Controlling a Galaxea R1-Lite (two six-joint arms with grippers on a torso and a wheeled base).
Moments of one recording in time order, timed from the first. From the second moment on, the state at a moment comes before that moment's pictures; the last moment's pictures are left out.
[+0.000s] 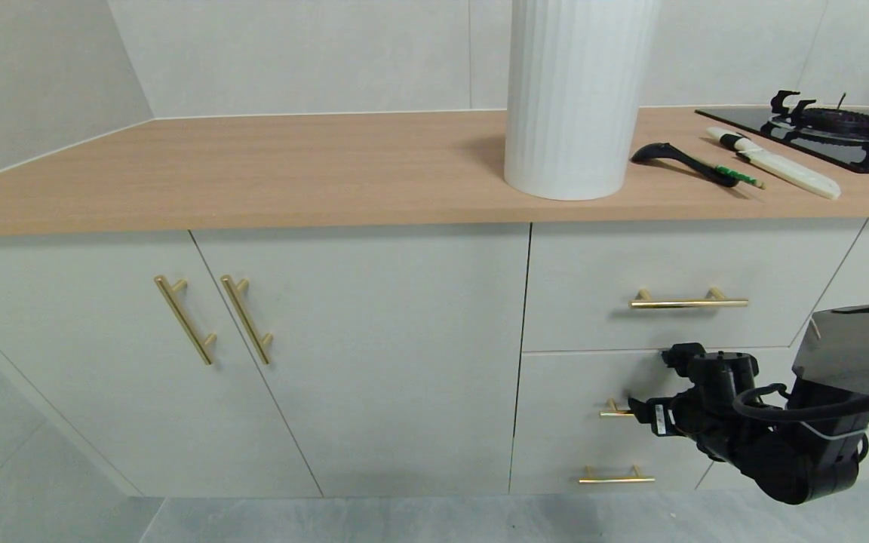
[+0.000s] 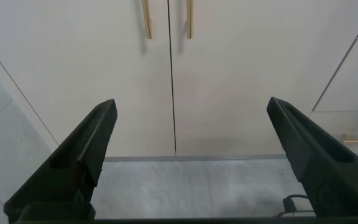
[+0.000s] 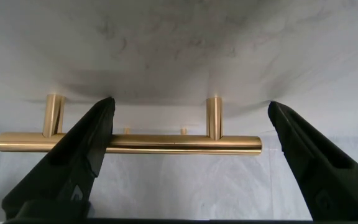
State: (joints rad) left arm 0.00 0.00 0.00 0.00 0.00 0.00; right arm 0.19 2.32 -0.65 -1.08 -0.20 0.04
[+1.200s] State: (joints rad) left arm 0.00 0.00 0.00 0.00 0.00 0.00; right arm 0.18 2.23 -0.59 -0.97 -0.18 0.01
